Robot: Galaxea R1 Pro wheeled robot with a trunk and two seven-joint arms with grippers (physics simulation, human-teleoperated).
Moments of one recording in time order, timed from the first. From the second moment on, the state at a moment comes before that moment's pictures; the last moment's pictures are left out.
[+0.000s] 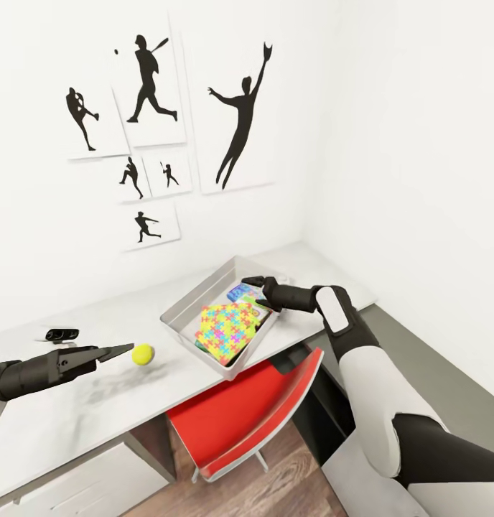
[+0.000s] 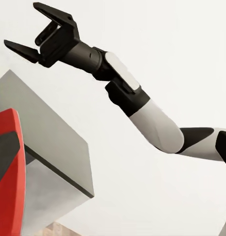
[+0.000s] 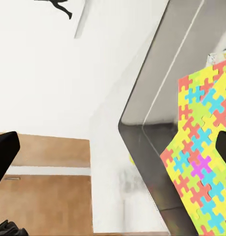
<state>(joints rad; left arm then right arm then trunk) -0.44 0.45 0.22 -1.33 0.50 0.97 -1.57 -1.04 0.15 -0.14 -0.73 -0.64 0.97 0.35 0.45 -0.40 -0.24</state>
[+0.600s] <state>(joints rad) -0.44 0.46 0.22 -1.33 0.50 0.97 -1.57 -1.04 0.17 -0.12 -0.76 -0.63 0.96 0.35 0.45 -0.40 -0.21</state>
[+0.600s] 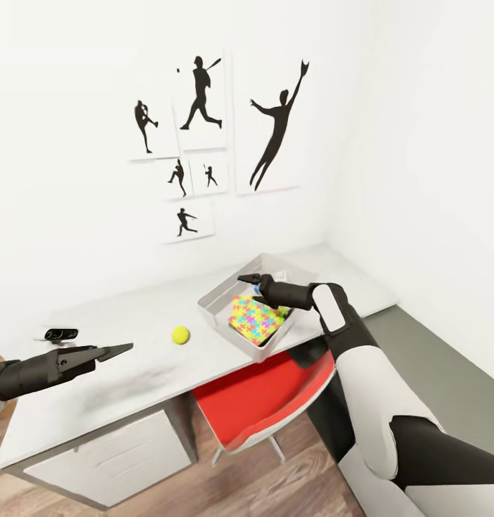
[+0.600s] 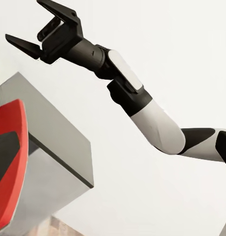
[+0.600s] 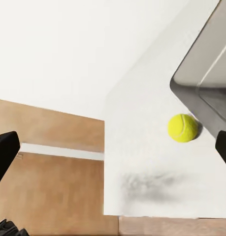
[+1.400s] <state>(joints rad) -0.44 0.46 0.24 -1.33 0.50 0.97 -1.57 -1.05 0.17 -0.05 -0.76 -0.63 0.96 0.06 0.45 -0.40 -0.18</state>
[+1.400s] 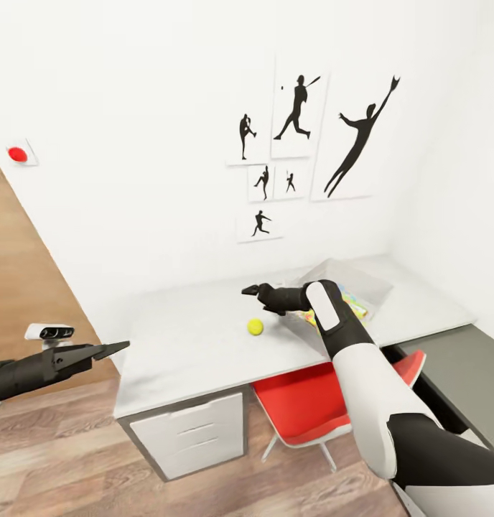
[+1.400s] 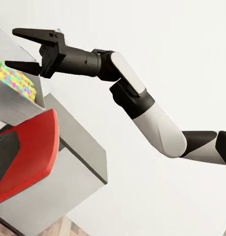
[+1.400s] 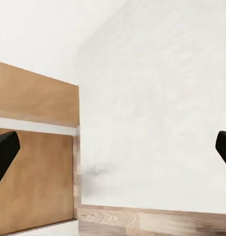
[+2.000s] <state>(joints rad) -0.44 0.48 0.25 -1.29 0.50 0.97 -1.57 -1.05 0.17 -0.05 -0.76 -0.60 0.96 -0.17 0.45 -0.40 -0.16</state>
